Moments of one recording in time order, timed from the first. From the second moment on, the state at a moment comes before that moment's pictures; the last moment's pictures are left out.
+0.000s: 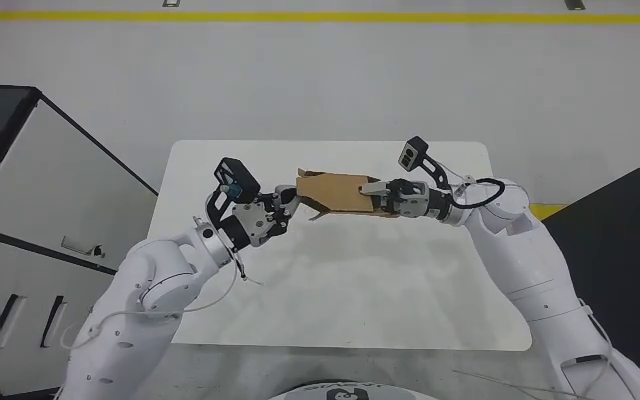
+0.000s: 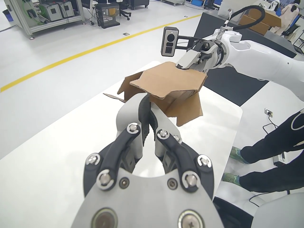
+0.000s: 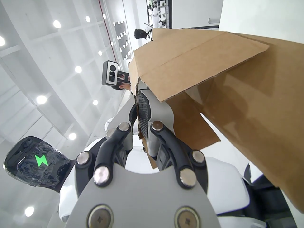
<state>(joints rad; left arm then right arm) 1.56 -1.02 -1.37 -2.14 0.84 -0.42 -0.46 -1.12 -1.07 1.17 -1.45 0.67 0.09 1.18</state>
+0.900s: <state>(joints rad) 1.48 -1.02 -1.27 -2.16 0.88 -0.45 -0.50 -1.12 -1.07 1.15 -1.47 0.59 0.09 1.15</state>
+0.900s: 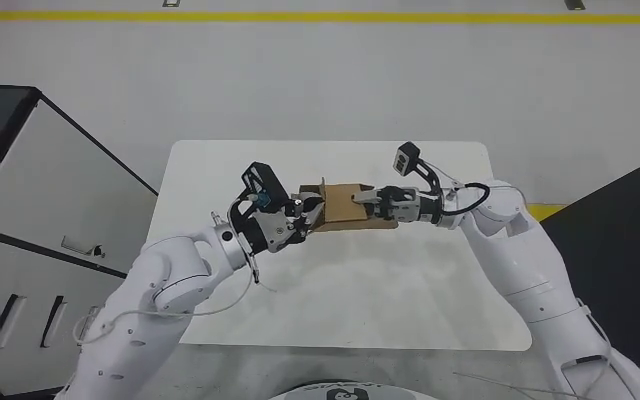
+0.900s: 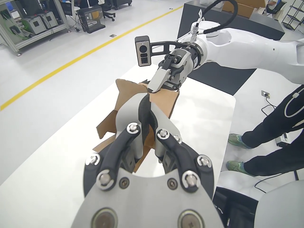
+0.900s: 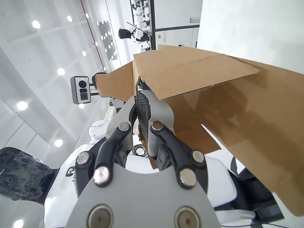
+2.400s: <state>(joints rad) 1.49 -1.02 -1.32 -2.12 0.87 -0.42 -0.48 -1.13 -1.05 1.19 -1.47 0.65 0.00 1.35</state>
